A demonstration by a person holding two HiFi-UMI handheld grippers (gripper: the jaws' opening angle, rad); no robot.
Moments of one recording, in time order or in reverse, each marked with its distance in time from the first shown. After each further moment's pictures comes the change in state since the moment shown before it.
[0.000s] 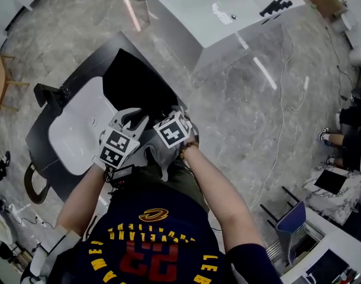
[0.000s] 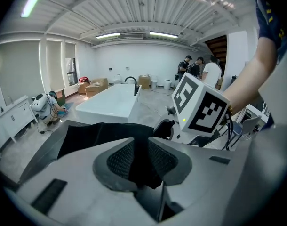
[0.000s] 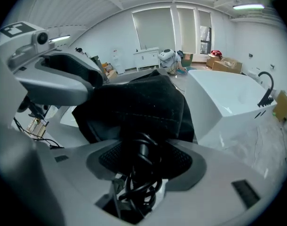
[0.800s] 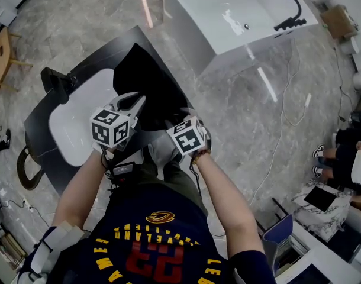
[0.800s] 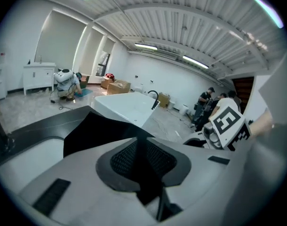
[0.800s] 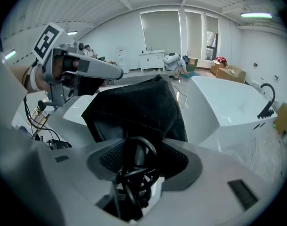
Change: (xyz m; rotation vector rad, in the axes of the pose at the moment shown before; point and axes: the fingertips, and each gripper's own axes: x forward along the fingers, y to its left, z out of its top) left arm -0.010 0.078 -0.002 -0.429 -0.174 0.067; right arm -0.023 -0.004 0.007 -0.086 0.009 -0.025
